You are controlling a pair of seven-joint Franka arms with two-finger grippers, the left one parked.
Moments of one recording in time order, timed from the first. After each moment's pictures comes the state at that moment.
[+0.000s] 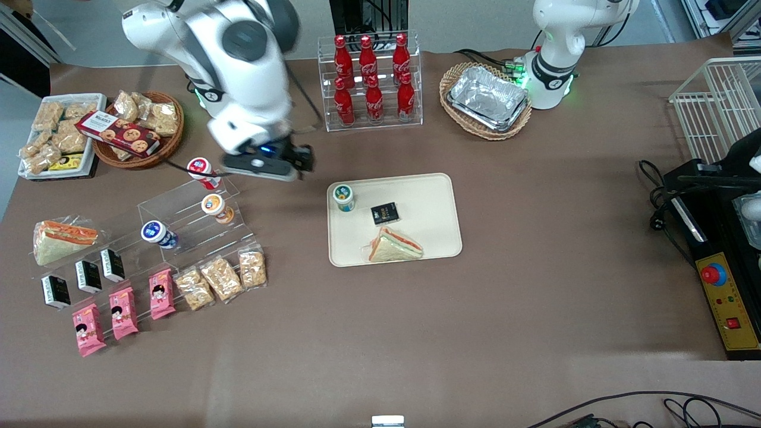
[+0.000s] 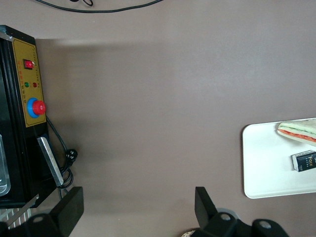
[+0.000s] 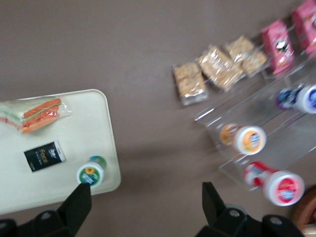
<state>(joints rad) 0.28 -0.01 0.33 -1.83 -0.14 1.79 0.74</state>
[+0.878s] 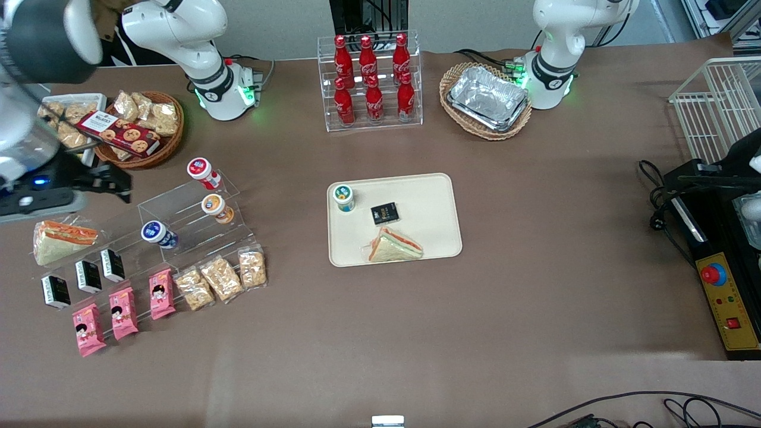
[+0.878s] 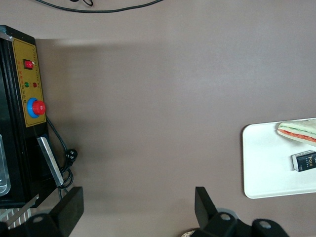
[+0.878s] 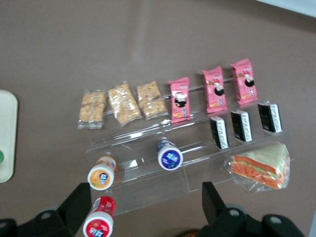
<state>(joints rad) 0.11 -0.03 -0.06 -1.66 -0.09 1.68 -0.13</state>
